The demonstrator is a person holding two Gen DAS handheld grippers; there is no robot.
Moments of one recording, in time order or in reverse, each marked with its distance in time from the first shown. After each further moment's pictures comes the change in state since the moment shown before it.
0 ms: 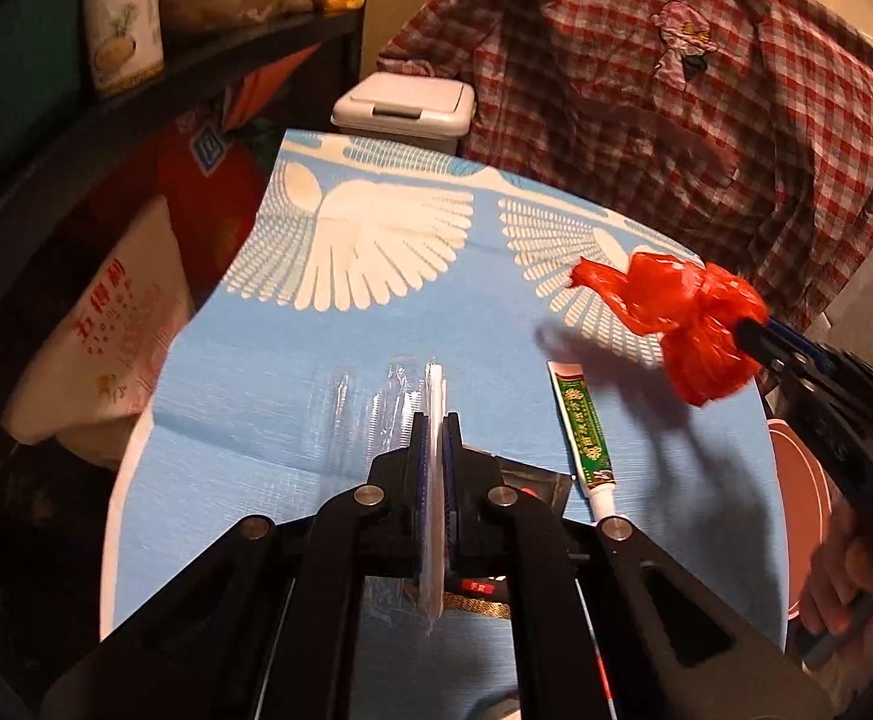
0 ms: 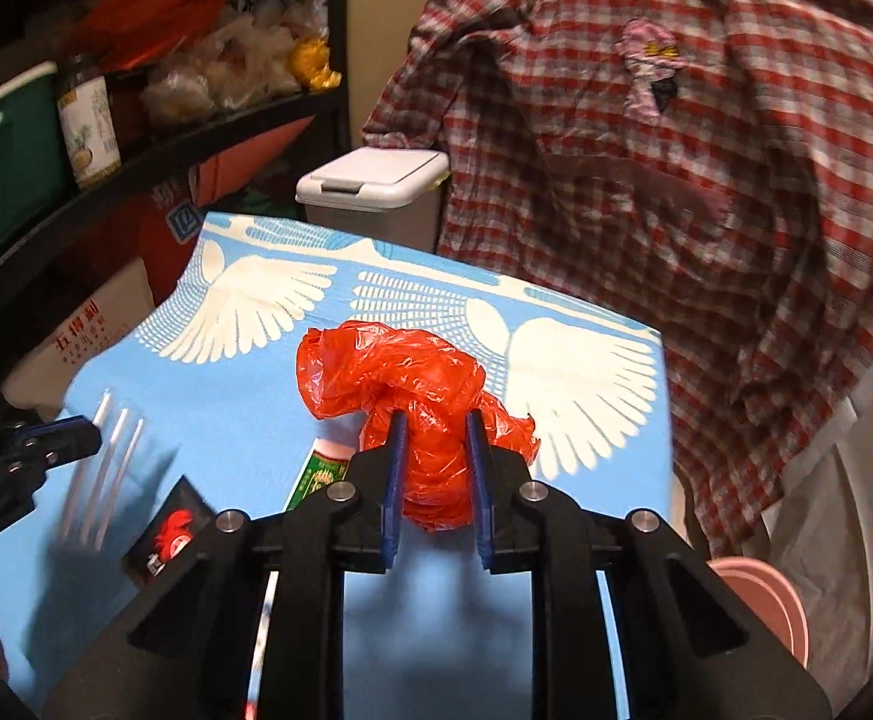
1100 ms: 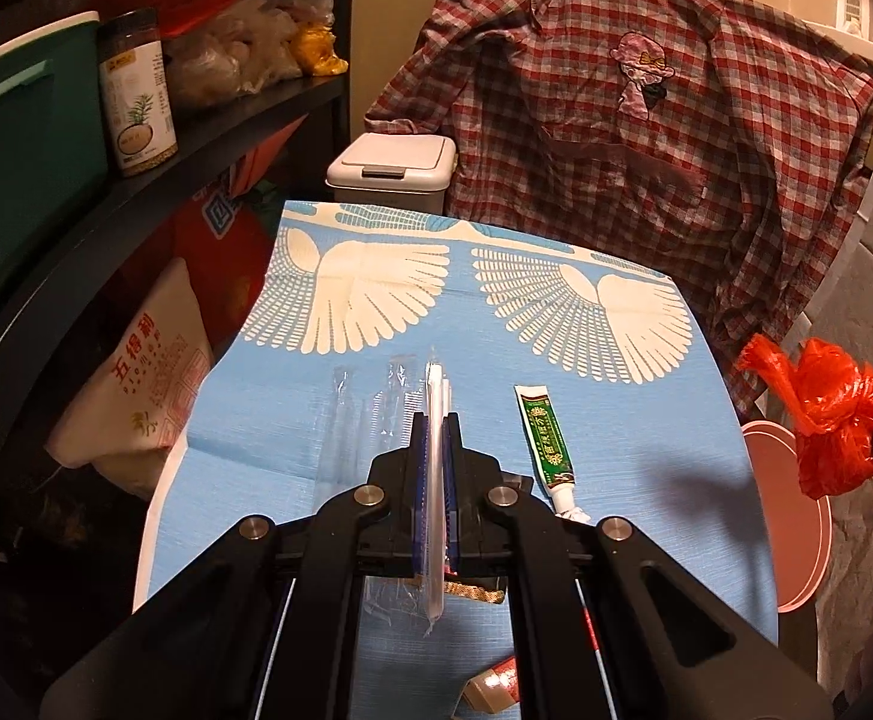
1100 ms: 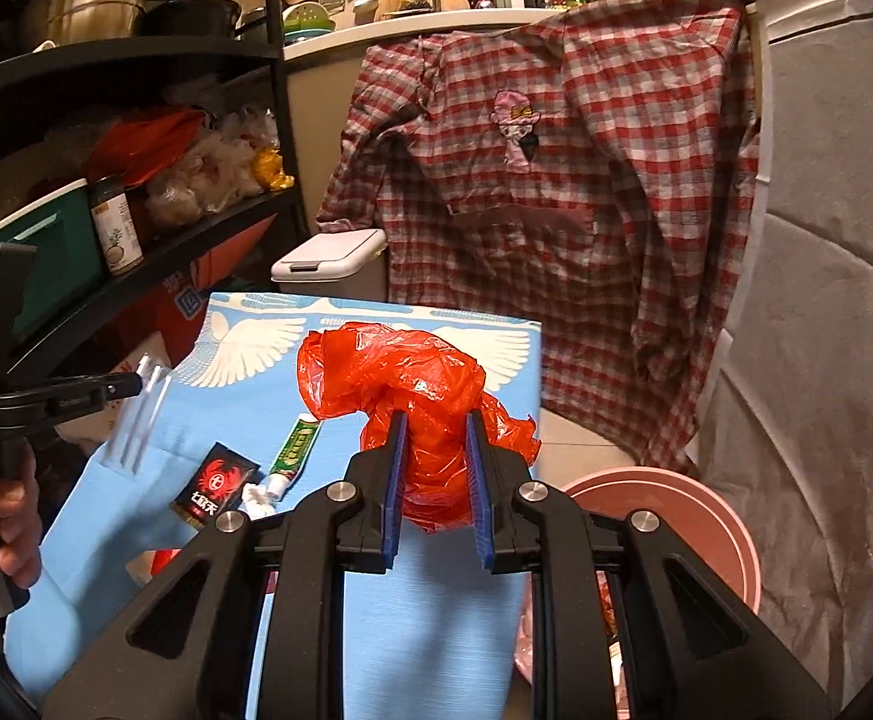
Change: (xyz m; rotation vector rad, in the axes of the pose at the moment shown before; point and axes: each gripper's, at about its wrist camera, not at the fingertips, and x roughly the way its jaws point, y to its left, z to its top) left arm -0.047 -0.022 -0.006 0.046 -0.108 0.031; right arm -0.135 -0.059 -0.071 0.157 -0.181 -0.038
